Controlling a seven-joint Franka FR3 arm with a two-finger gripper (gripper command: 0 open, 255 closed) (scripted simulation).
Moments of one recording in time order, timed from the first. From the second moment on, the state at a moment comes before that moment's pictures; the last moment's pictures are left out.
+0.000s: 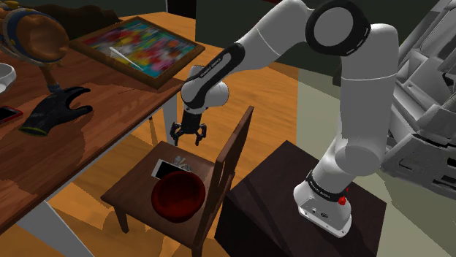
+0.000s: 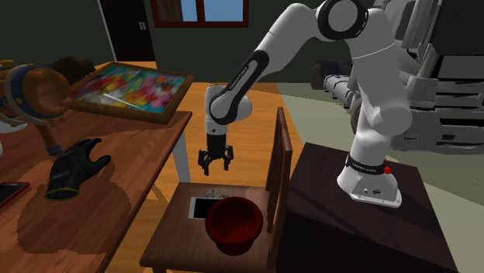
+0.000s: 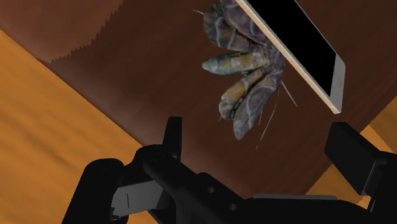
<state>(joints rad) 0.11 0.45 0.23 -2.12 0.38 2.50 0.43</state>
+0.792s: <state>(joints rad) 0.15 0.70 0.23 -1.97 0.40 2.59 0.46</state>
